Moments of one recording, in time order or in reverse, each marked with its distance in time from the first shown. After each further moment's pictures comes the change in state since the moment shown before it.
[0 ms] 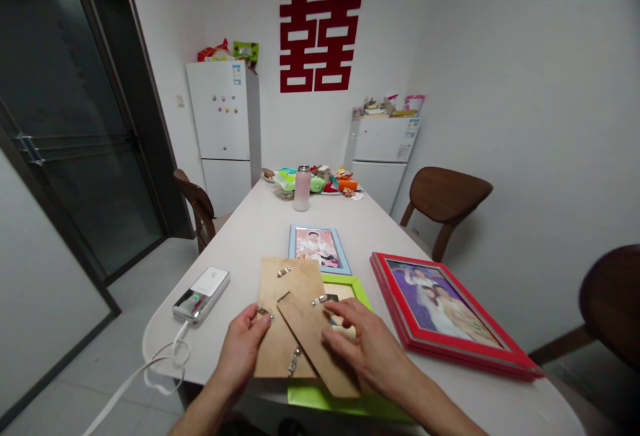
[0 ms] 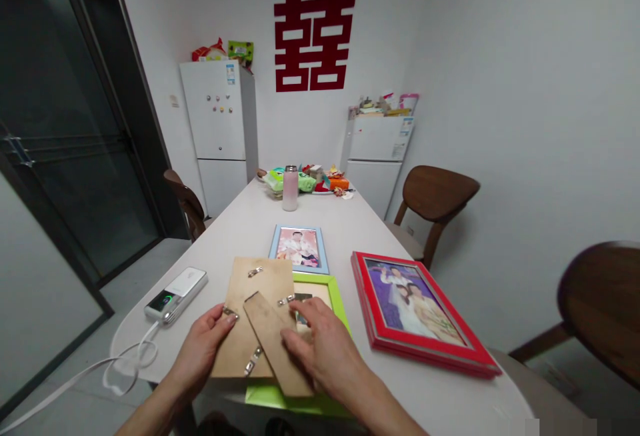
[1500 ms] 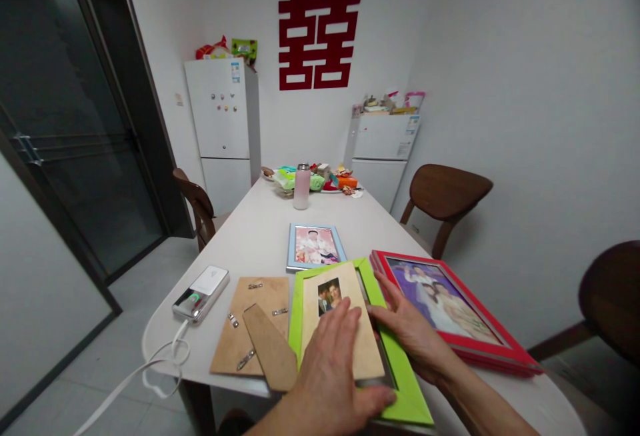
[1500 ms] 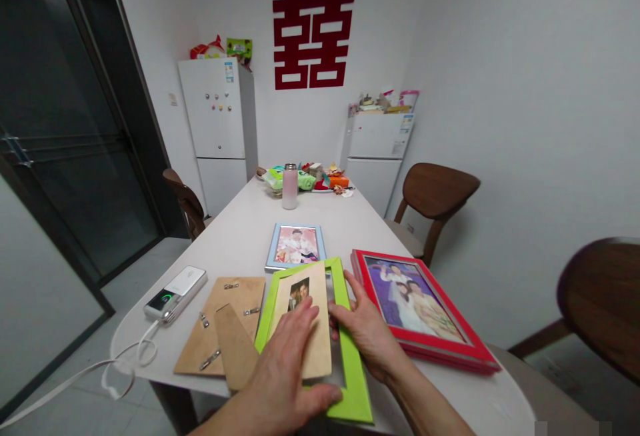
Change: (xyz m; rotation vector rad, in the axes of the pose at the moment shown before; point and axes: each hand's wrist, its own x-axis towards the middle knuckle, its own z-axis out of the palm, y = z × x) left_hand -0.019 -0.018 0.089 0.998 -0.309 0.631; right_hand -0.001 0.025 -0.023 0.958 0.121 0.483
